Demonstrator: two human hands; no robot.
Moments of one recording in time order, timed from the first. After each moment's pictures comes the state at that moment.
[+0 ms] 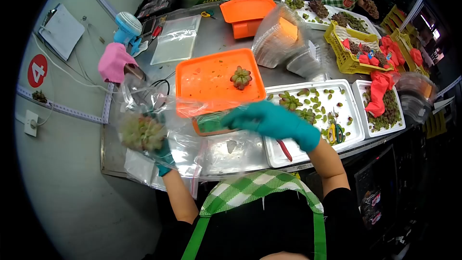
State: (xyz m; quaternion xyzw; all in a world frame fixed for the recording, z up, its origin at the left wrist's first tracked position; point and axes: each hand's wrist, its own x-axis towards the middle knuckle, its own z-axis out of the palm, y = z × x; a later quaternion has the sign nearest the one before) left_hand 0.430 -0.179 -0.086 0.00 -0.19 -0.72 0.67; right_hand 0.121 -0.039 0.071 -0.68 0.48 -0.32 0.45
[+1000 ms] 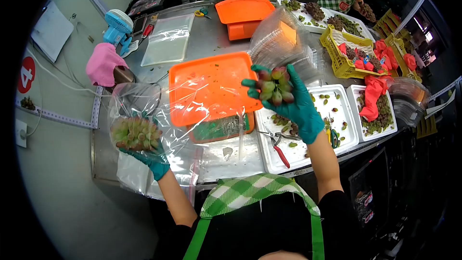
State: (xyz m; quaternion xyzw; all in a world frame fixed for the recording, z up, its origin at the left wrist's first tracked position) left_hand 0.430 -0.201 -0.075 -0.03 -0.18 -0.74 0.64; right_hand 0.063 -0.082 0.040 -0.15 0.09 -0.60 0.78
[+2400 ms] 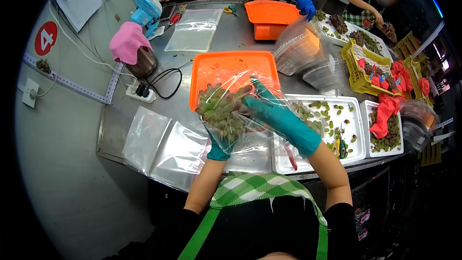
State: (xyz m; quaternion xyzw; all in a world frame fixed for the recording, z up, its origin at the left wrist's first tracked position) left_hand 0.282 -0.124 -0.068 0.04 -0.25 -0.82 0.52; right_hand 0.144 -0.079 0.052 -0.38 0.50 -0.44 0.64
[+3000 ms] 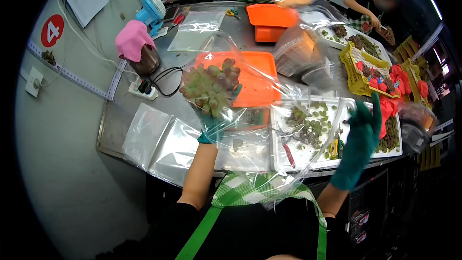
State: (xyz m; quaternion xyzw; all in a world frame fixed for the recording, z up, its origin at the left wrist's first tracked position) left_hand 0.293 -0.162 -0.050 0.03 -0.18 -0.81 0.56; right_hand 0.075 0.058 0.090 -0.43 0.52 -0.72 0.19
